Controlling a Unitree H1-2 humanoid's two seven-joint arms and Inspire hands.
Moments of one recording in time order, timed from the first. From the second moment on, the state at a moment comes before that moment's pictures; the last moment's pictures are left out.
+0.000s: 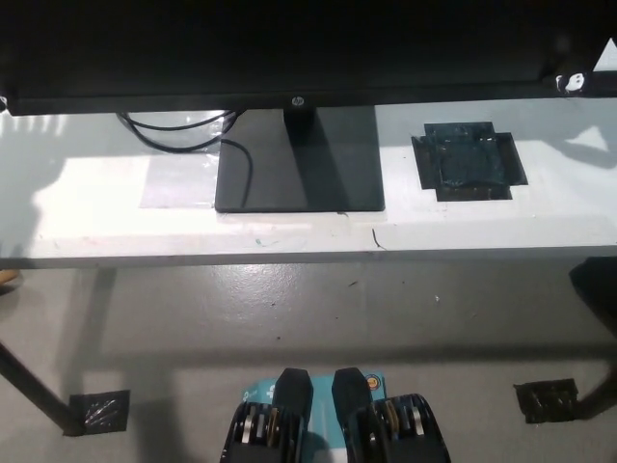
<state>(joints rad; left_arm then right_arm) -1.30 0.71 -0.86 1.39 0.74 -0.36 0.04 -1.22 -0.50 0.58 1.36 -0.45 -0.30 -0.17</state>
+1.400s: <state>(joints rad) -0.09 0.70 0.01 0.16 0.26 -0.35 -0.03 -0.28 -0.59 0.03 0.16 -0.21 -0.37 -0.21</state>
